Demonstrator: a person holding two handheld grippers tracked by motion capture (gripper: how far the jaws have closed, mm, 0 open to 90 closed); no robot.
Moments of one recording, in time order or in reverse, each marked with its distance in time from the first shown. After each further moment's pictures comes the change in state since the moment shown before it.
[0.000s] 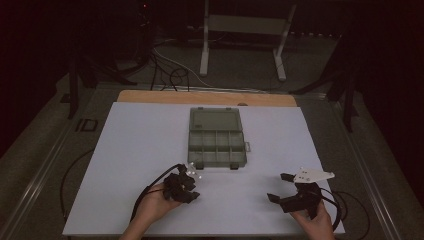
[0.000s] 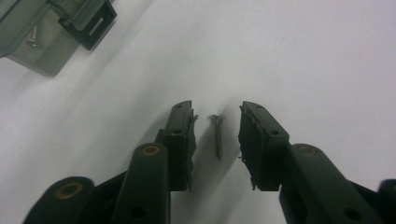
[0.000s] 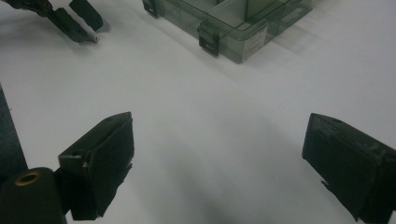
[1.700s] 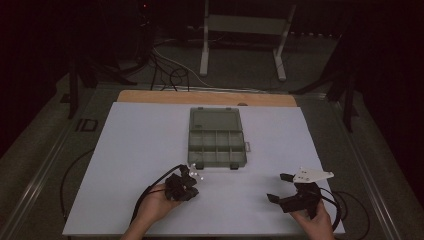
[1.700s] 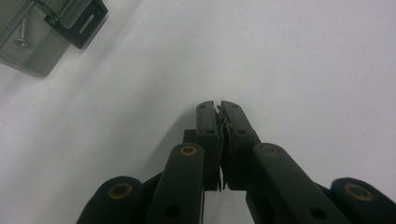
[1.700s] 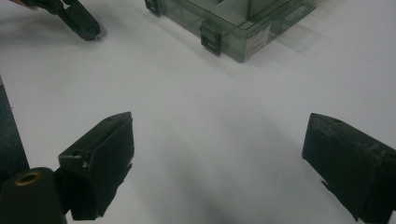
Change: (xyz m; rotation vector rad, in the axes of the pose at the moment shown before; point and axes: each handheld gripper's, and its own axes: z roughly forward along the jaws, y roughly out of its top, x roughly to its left) left arm -0.001 0.003 0.003 0.033 0.001 0.025; right arm -0.001 0.000 0.001 0.004 0.010 0.000
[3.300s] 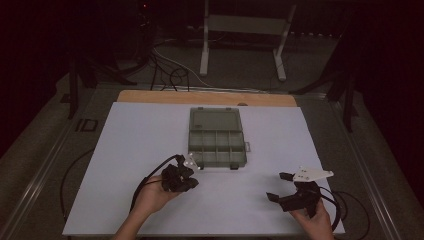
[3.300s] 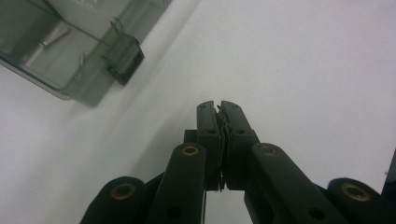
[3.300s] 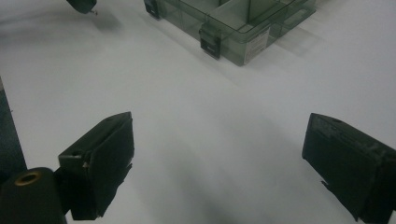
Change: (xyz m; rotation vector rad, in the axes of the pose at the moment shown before) left arm 0.014 0.012 -0.030 -0.086 -0.007 -0.012; right arm -0.002 0.001 0.002 -0.012 0.003 0.001
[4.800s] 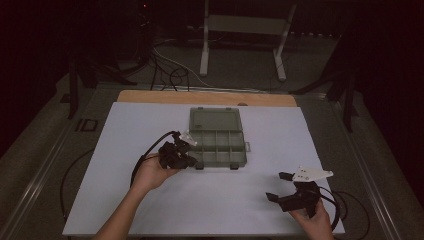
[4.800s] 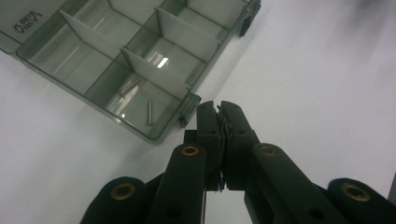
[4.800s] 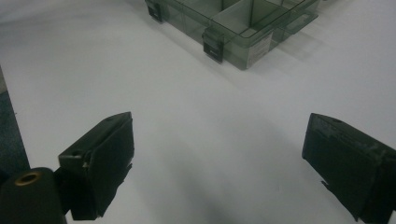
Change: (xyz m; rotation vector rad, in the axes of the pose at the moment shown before) left arm 0.039 0.035 -0.029 -0.039 0.006 -0.040; right arm 0.002 0.003 -0.001 -0.001 0.002 -0.009
